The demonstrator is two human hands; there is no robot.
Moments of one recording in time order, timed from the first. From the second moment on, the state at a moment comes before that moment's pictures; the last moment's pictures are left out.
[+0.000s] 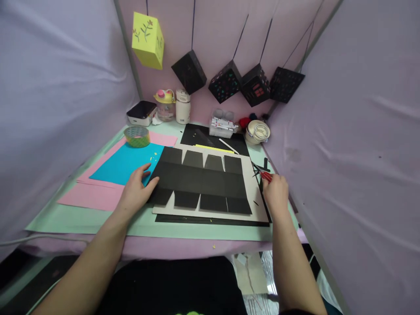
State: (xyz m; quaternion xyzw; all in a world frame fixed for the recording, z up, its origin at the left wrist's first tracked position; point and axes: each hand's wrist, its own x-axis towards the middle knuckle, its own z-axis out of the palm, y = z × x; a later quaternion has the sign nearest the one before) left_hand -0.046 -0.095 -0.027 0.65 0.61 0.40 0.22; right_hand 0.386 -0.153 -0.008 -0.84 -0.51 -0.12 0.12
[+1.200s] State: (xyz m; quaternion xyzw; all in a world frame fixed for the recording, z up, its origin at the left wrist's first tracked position) left_hand -0.032 -0.094 0.020 0.42 0.34 0.65 0.54; right_hand 0.343 -0.076 -0.028 -0.65 -0.45 0.35 0.50
